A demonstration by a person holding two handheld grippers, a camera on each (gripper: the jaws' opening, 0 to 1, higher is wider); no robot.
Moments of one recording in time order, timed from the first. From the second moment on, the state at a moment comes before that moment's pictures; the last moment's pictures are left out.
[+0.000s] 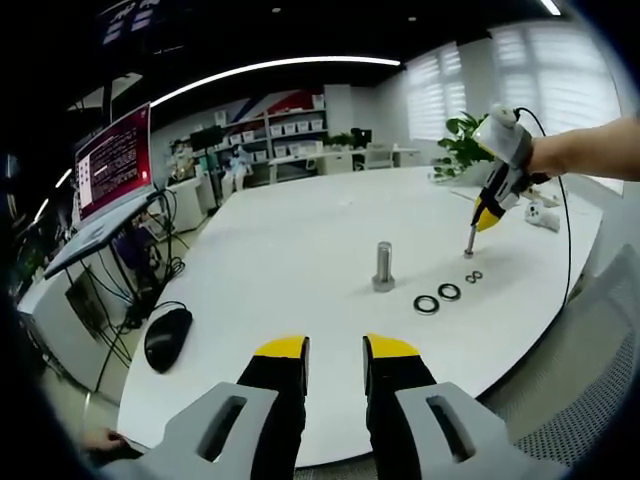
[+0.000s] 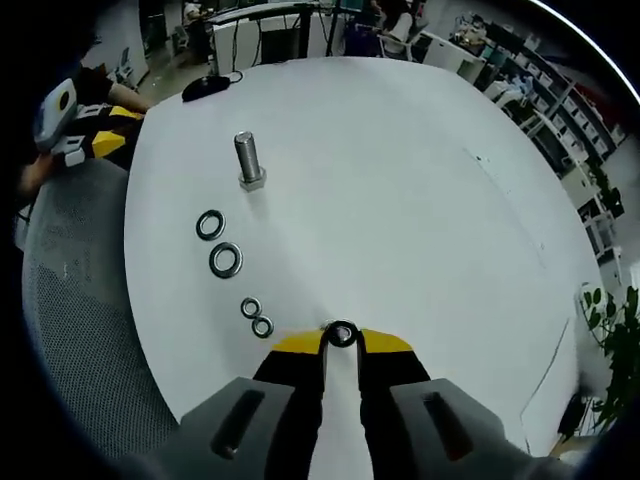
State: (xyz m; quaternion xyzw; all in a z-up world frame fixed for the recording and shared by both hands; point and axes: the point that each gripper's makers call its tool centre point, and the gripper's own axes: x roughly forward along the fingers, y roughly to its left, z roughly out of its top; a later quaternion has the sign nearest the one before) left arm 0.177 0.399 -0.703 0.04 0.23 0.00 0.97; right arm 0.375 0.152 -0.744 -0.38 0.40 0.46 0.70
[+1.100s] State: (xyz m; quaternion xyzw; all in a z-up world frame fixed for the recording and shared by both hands) left arm 0.176 0.400 -0.703 0.04 0.24 0.00 0.97; right arm 0.367 0.143 -0.791 -0.43 0.42 0.48 0.64
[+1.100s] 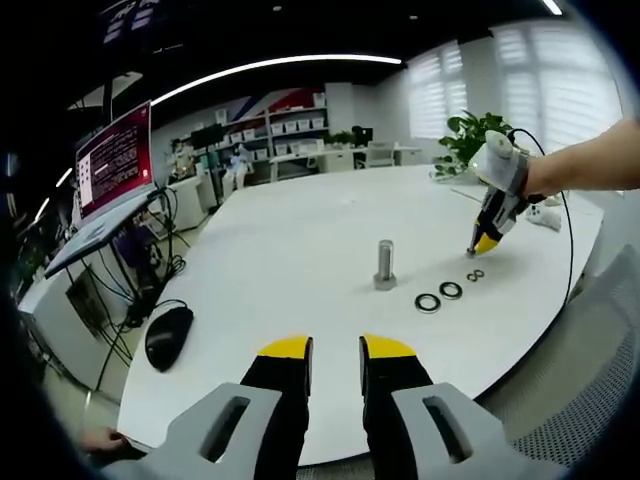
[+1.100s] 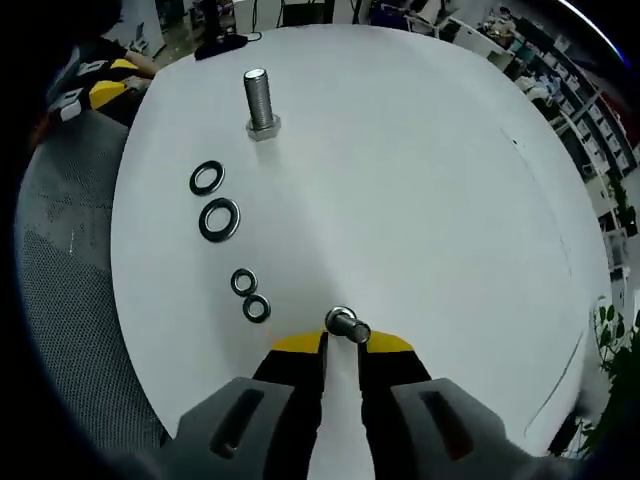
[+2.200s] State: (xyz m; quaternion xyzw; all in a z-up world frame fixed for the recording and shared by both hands) left arm 0.176 0.400 -0.703 0.04 0.24 0.00 0.97; right arm 0.310 0.159 -0.793 -0.36 0.44 0.52 0.63
